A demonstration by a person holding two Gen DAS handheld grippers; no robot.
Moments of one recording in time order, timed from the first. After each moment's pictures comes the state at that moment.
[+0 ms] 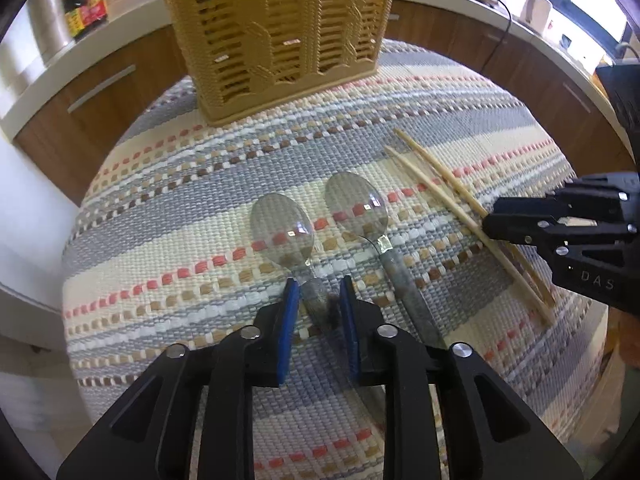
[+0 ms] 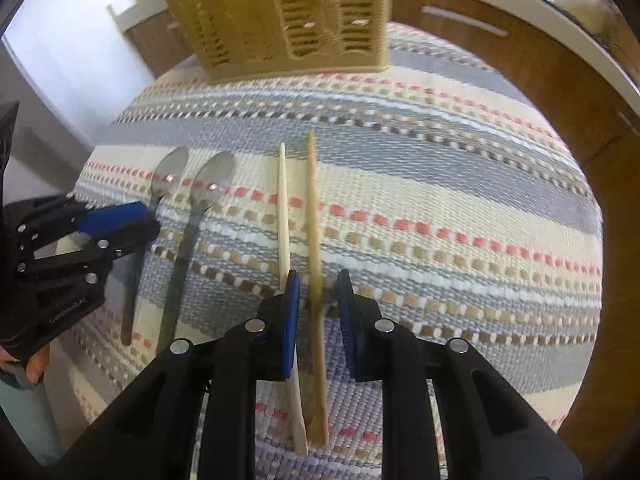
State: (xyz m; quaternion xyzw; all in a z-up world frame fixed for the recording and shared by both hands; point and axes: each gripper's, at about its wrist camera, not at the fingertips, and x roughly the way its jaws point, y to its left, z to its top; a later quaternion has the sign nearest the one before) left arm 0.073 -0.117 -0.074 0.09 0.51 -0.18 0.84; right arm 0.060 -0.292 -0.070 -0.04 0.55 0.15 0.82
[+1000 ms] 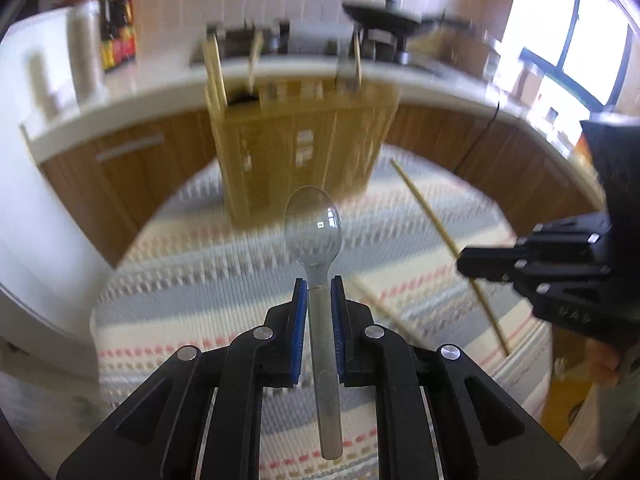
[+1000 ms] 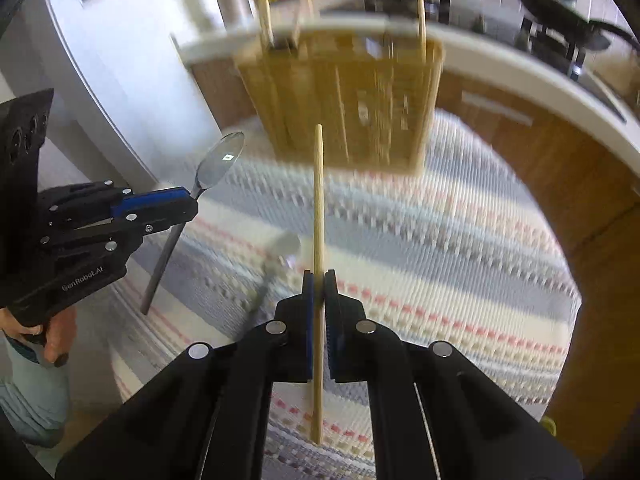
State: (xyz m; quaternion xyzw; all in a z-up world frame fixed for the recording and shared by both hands) left arm 0.056 -0.085 0.030 0.00 0.39 -0.18 0.90; right arm 0.062 -0.300 0.027 -0.05 0.46 0.23 0.85
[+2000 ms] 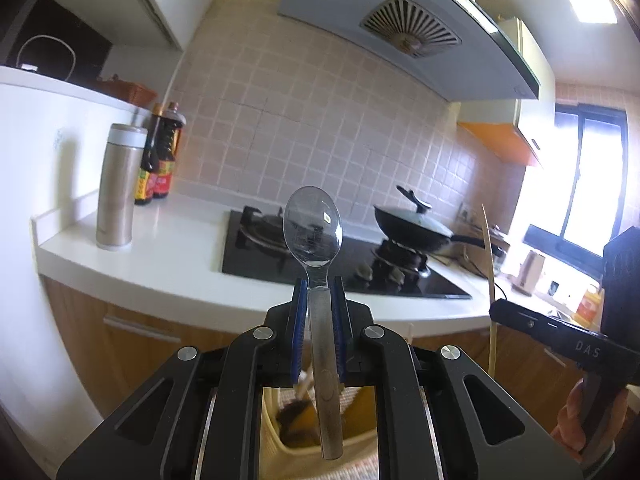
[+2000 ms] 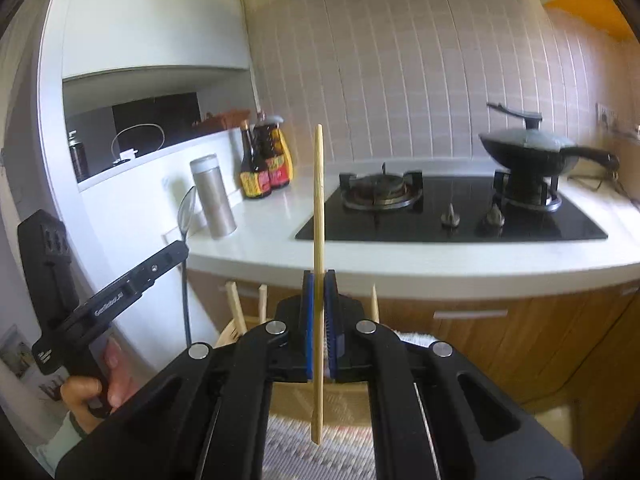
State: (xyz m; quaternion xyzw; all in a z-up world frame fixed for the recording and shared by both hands) left arm 0.147 -0.055 0.122 -0.13 0.10 -0.14 0.98; right arm 0.153 -0.312 0.151 0.04 0.19 0.22 0.96
